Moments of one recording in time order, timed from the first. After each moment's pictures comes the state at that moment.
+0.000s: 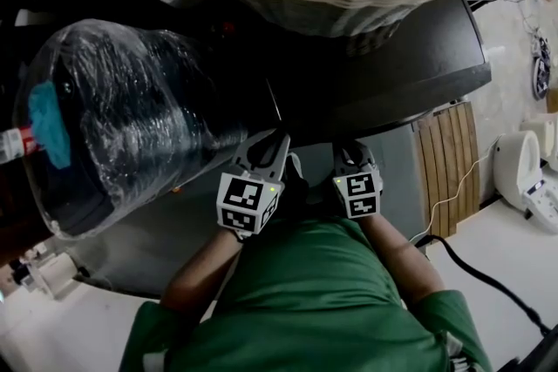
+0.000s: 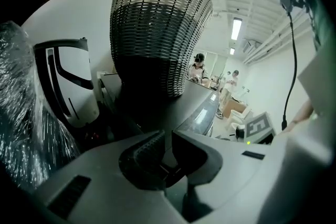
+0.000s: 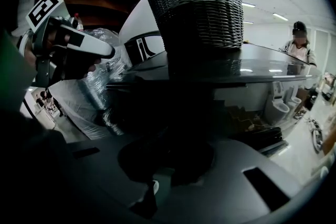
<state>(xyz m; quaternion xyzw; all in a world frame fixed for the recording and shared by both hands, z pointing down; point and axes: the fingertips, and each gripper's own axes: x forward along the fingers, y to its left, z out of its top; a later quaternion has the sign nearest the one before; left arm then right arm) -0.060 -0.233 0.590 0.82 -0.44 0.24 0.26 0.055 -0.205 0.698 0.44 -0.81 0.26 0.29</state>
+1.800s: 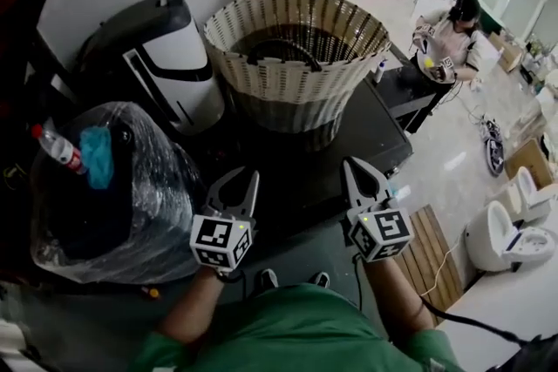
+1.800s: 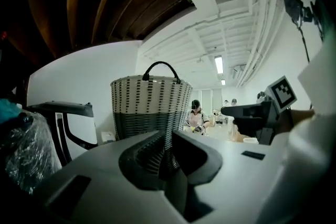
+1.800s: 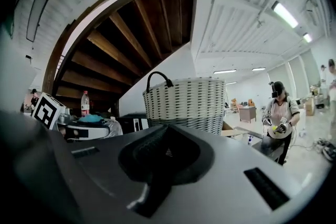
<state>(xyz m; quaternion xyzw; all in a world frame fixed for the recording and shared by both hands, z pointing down) -0.091 -0.229 0.356 0.87 -0.50 0.05 0.06 0.095 -0.228 0.322 0.54 -0.84 0.05 0.00</state>
